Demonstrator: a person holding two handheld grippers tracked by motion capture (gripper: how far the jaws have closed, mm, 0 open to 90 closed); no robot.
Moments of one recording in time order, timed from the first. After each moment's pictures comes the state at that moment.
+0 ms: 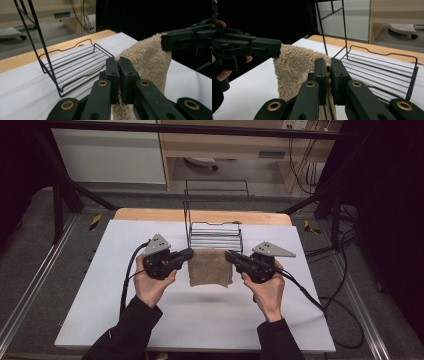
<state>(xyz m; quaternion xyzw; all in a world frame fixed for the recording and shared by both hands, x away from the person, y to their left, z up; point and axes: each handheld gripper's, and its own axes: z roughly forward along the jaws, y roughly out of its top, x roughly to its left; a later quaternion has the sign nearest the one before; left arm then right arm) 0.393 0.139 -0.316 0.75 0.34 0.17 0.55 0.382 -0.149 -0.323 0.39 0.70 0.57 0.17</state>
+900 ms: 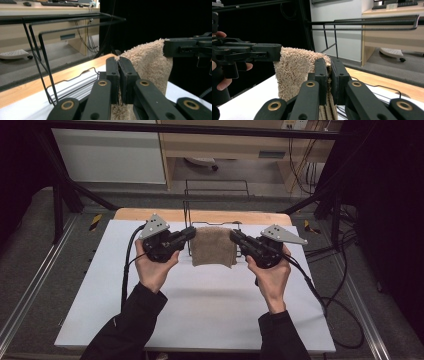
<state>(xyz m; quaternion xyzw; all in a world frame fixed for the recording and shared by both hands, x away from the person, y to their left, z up) 0.406 0.131 -0.270 0.71 0.32 0.21 0.59 0.391 -0.153 -0.278 0.37 0.66 0.61 0.23</state>
